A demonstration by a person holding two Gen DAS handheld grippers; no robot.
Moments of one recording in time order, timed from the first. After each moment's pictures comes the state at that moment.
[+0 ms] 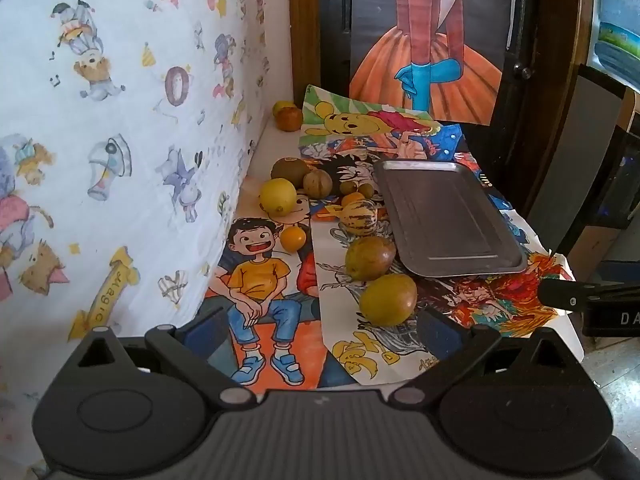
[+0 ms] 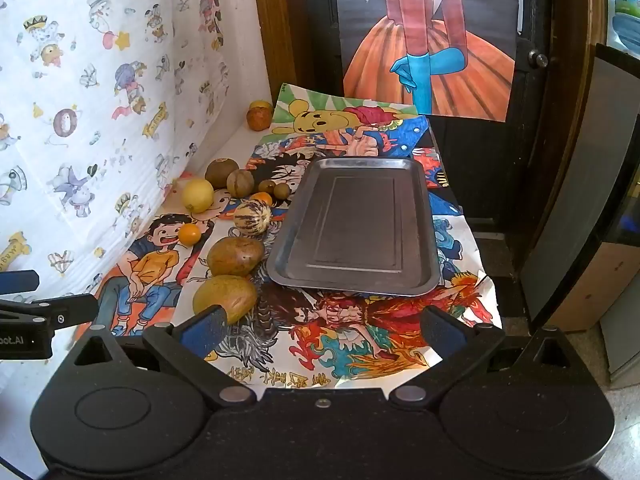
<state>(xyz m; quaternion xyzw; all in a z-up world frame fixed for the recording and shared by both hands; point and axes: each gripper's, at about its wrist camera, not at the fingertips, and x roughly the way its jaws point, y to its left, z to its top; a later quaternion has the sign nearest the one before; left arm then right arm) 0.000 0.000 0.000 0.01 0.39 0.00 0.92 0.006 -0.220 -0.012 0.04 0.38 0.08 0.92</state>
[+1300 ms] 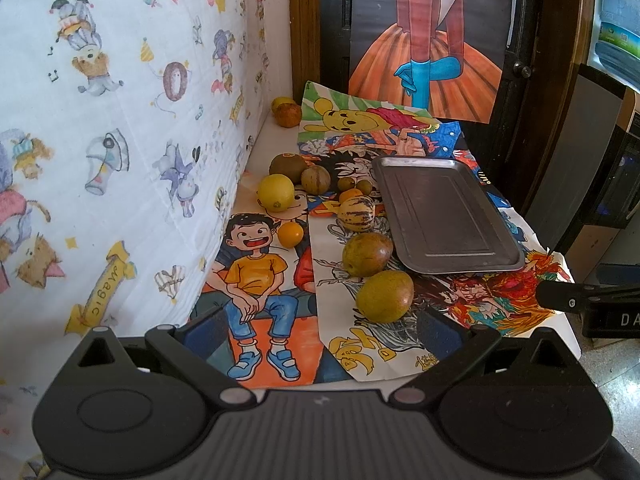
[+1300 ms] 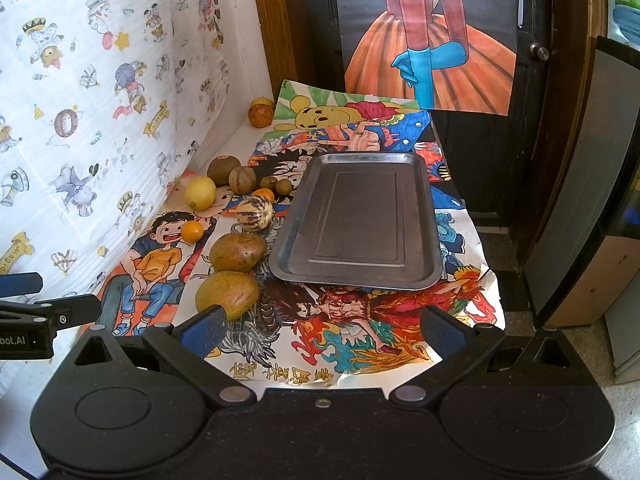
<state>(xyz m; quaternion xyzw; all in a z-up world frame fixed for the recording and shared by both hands) 0.000 0.000 0.000 0.01 0.39 0.00 0.92 0.006 -0.222 -0.012 0.04 0.39 0.09 0.92</state>
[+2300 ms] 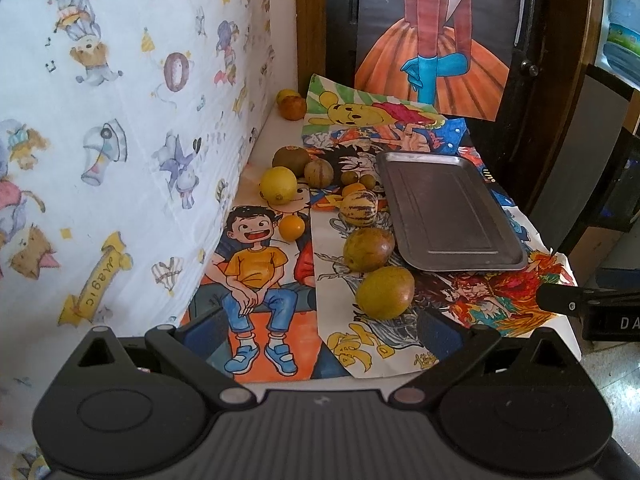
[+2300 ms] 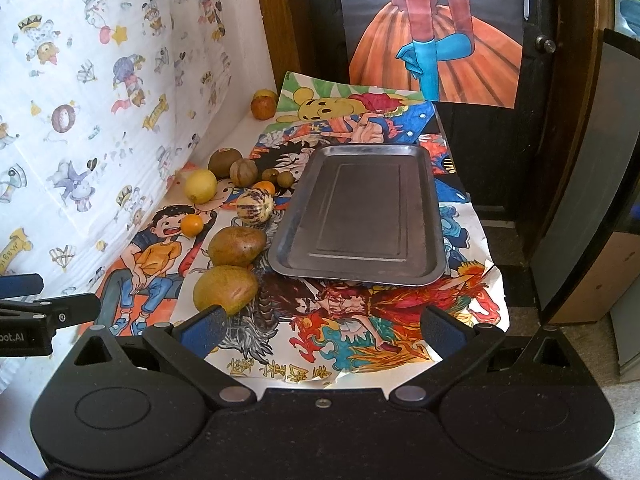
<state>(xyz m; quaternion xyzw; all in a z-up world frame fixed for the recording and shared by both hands) 0.002 -0.002 -0.005 0.00 0.40 0.00 0.92 0.013 -0.222 -0.020 0.05 0.40 0.09 0.91</state>
